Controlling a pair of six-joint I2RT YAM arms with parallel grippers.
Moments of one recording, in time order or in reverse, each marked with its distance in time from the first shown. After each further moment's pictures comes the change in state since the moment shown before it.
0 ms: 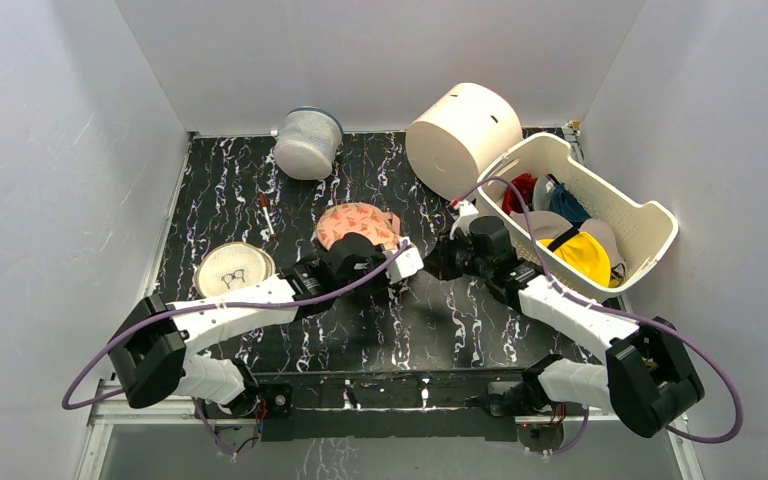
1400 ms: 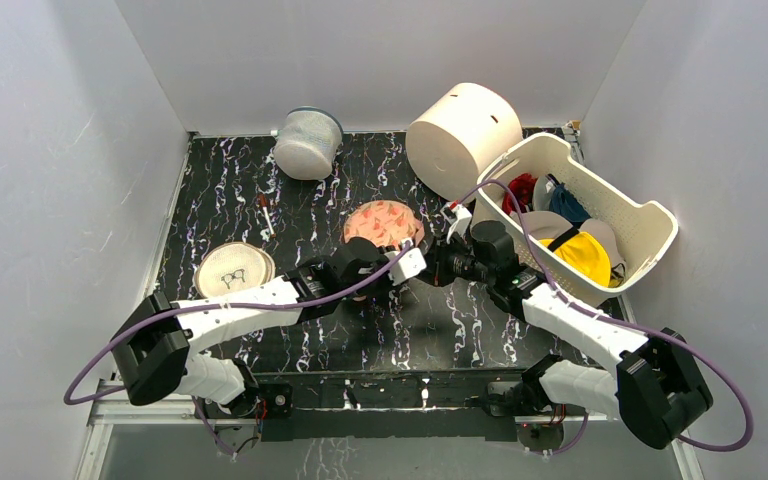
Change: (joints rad) left arm -0.031 0.017 -0.003 0.013 -0.055 -0.053; right arm 0.013 -0.051 -0.027 0.077 -0.162 0.097
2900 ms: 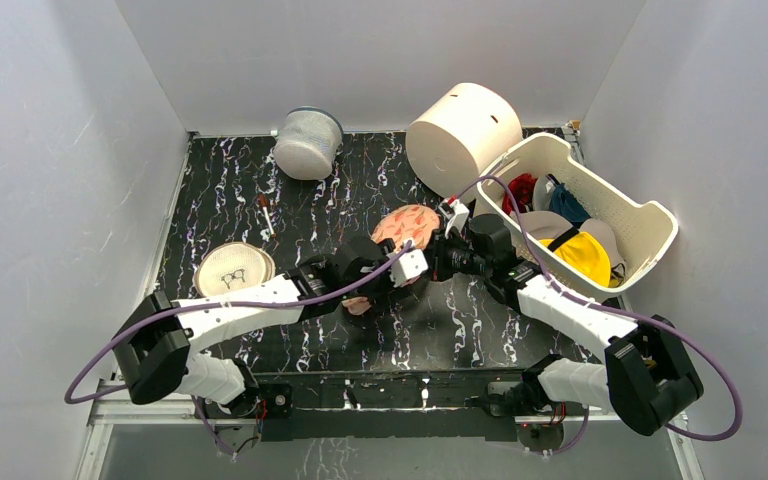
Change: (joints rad) left arm -0.008 -0.003 0.019 -0.047 0.058 -0.013; right arm -0.042 0.073 0.032 0.016 -0.058 -0.004
